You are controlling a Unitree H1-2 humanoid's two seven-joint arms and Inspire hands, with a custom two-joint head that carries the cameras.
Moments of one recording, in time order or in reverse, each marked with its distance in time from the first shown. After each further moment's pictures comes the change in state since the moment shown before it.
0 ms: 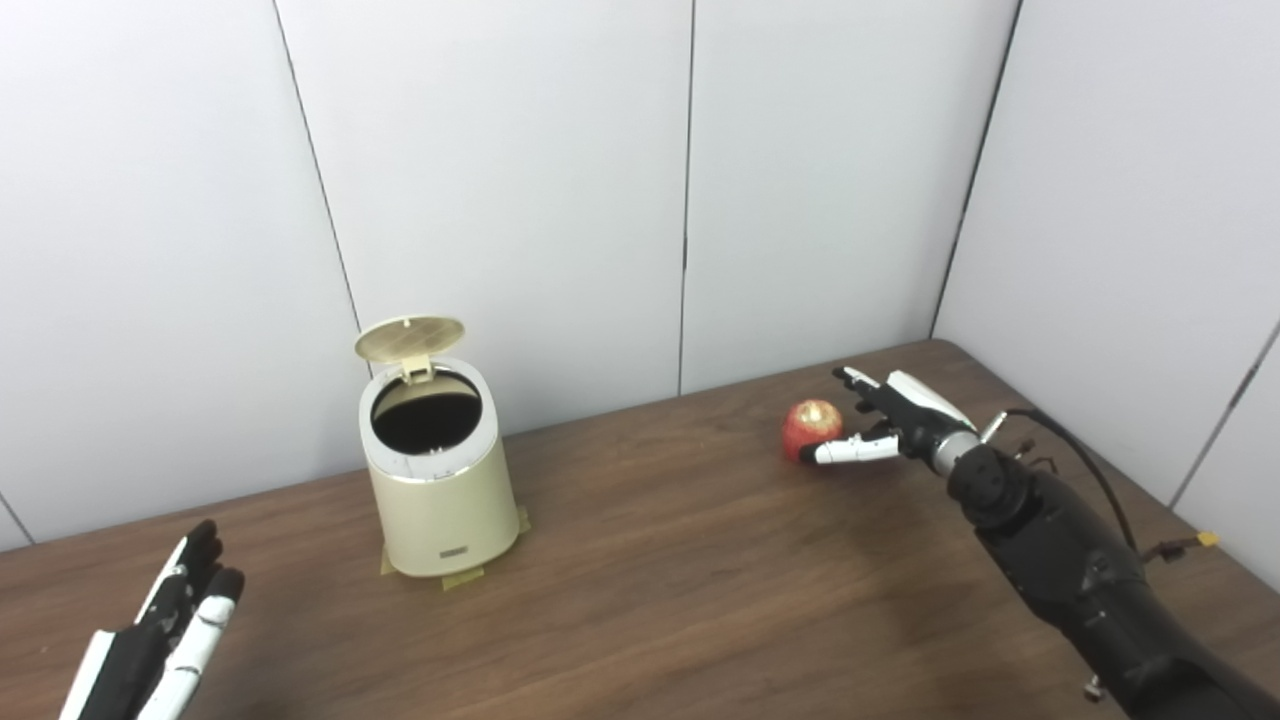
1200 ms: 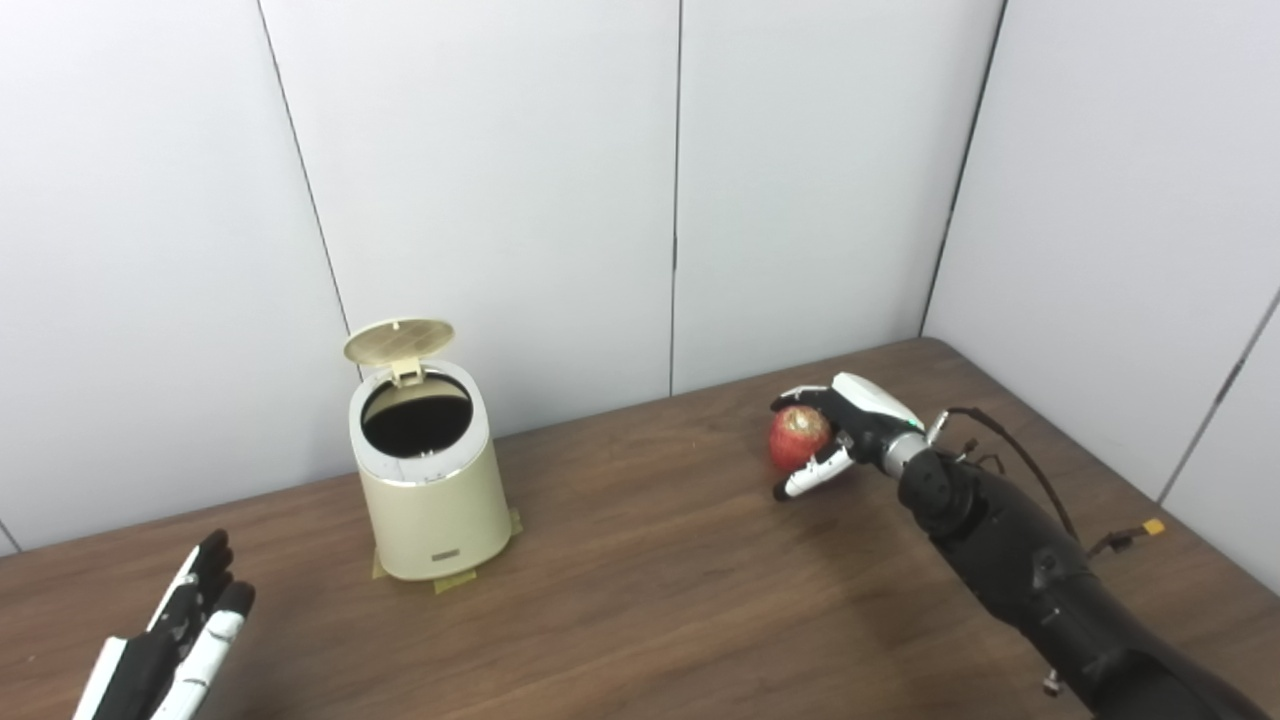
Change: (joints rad) left arm 0.000 0.017 -0.018 0.055 0.002 -0.069 -0.010; right arm -0.033 0.051 0.082 -0.006 -0.051 -0.028 -0.044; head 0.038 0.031
